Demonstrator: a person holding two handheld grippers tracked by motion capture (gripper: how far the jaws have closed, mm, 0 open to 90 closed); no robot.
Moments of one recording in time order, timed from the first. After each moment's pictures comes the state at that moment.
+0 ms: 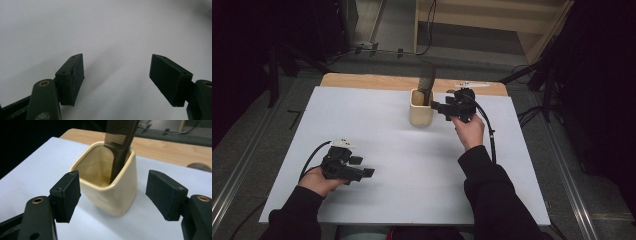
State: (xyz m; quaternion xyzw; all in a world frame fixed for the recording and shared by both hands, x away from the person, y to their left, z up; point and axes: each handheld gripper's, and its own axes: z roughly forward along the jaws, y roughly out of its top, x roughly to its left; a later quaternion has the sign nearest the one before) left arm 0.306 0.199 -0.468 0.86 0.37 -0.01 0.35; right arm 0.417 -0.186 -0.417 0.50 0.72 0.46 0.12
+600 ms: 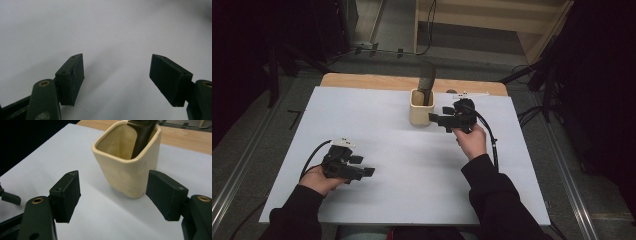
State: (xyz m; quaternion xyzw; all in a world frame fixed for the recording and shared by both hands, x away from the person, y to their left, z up) left arm 0.309 0.198 -0.468 0.86 0.37 -0.01 0.35; right arm 0.389 -0.183 -0.425 0.47 0.75 0.46 0.08
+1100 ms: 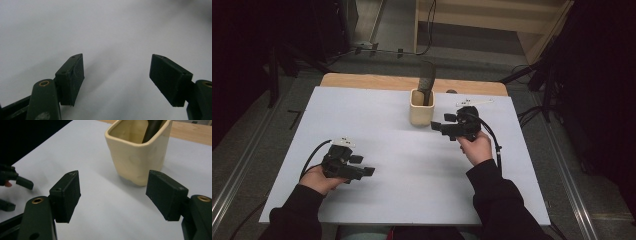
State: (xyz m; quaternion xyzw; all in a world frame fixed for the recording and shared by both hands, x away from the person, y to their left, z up) left arm 0.309 0.198 -0.467 0.86 0.37 -0.01 0.35; right arm 0.364 -0.191 -0.425 0.45 0.76 0.46 0.07
